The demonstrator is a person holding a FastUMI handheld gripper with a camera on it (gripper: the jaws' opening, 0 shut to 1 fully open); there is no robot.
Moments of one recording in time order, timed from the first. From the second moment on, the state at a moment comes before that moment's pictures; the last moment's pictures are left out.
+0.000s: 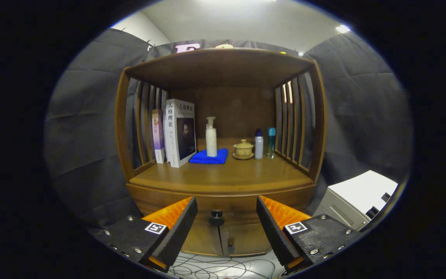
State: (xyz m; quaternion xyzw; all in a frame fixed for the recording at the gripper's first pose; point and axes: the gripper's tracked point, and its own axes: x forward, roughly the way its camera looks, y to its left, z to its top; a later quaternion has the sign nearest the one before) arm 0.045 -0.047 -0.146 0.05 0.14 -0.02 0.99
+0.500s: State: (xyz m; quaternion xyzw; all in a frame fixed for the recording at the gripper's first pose) arm 0.063 -0.043 -0.224 0.02 0.13 -0.06 0.99
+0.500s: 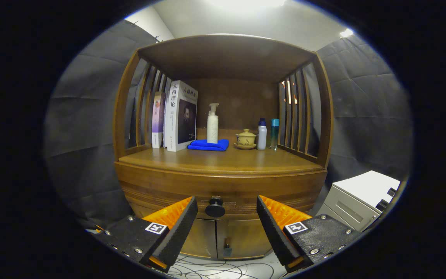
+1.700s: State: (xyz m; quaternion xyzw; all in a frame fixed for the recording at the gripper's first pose) arm 0.125 -0.023 -0.288 0.09 0.13 -0.06 0.99
